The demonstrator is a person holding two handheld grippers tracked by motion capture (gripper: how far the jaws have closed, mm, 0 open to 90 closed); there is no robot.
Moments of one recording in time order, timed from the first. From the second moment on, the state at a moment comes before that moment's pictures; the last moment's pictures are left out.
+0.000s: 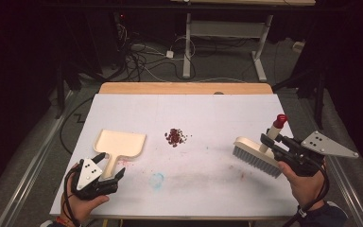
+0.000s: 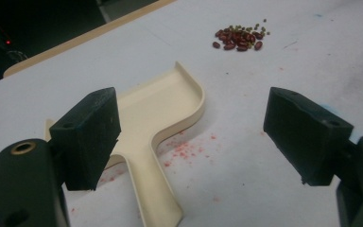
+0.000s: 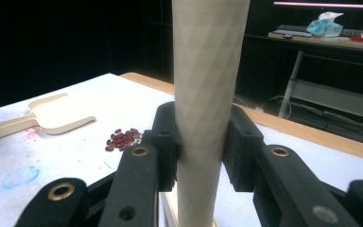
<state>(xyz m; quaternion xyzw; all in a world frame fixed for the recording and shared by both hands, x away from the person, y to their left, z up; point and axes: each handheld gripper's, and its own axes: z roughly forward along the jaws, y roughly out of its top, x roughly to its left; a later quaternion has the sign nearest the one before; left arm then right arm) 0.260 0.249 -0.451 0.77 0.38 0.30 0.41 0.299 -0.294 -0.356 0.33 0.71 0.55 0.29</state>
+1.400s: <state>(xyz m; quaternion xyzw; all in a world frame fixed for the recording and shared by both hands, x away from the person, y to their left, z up) 0.349 0.259 -0.486 0.78 0.56 0.15 0.26 0.302 -0.291 -0.355 0.33 0.71 0.54 0.30</state>
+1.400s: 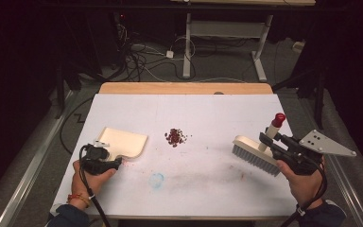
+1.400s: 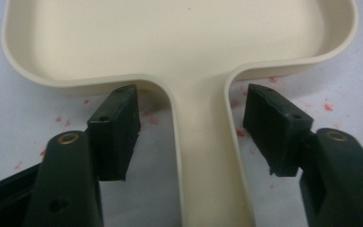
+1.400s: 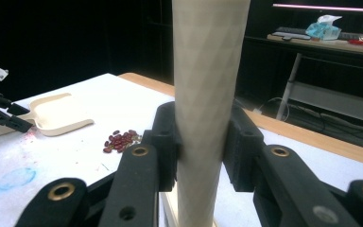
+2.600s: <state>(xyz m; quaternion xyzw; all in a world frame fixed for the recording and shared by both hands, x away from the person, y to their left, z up) 0.334 0.233 -0.453 0.87 0.43 0.14 0.22 0.321 -0.278 -0.366 0.34 0.71 0.54 0.29</state>
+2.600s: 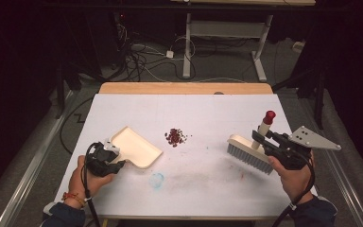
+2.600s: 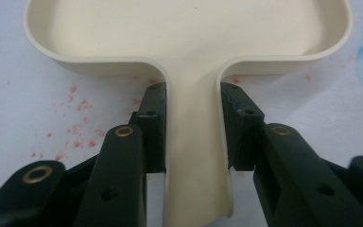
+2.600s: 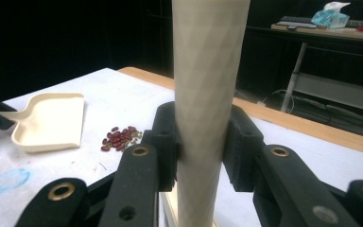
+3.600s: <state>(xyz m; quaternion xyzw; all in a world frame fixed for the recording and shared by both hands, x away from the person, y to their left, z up) 0.334 0.228 -0.457 0.88 0.40 0.13 0.23 0.378 -0.223 -0.369 0.35 0.72 0.54 0.28</state>
